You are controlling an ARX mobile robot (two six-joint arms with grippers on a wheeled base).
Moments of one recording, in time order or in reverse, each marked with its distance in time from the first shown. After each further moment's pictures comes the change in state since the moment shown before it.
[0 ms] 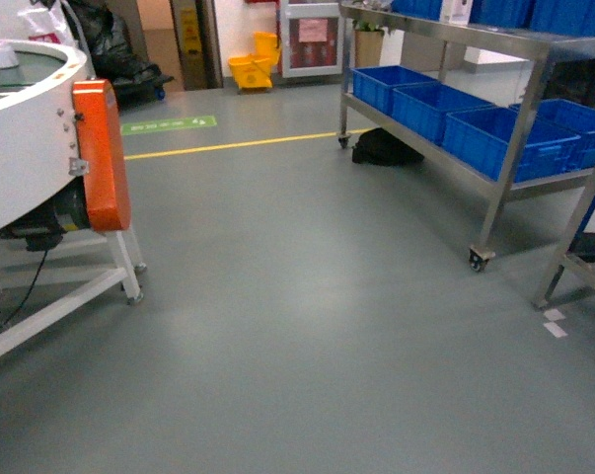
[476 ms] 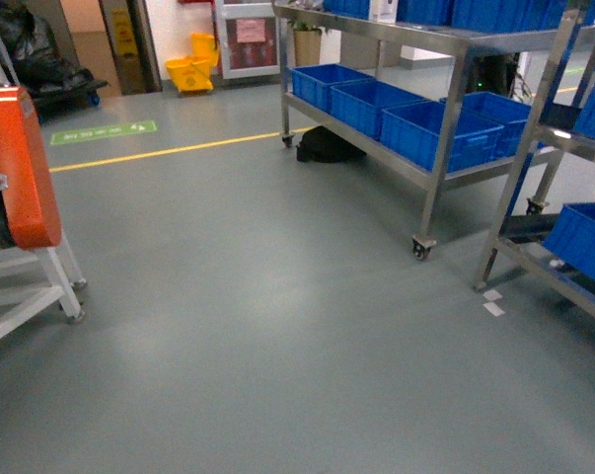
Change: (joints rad) left arm 0.000 0.000 0.000 0.000 0.000 0.000; right arm 0.000 0.000 0.000 0.000 0.000 0.000
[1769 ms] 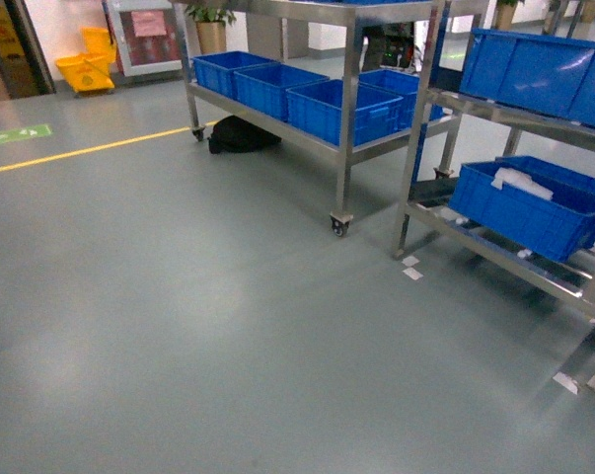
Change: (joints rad) left arm -0.002 0.000 0.000 -0.003 0.000 0.000; right arm 0.000 0.000 0.000 -0.003 0.000 0.000
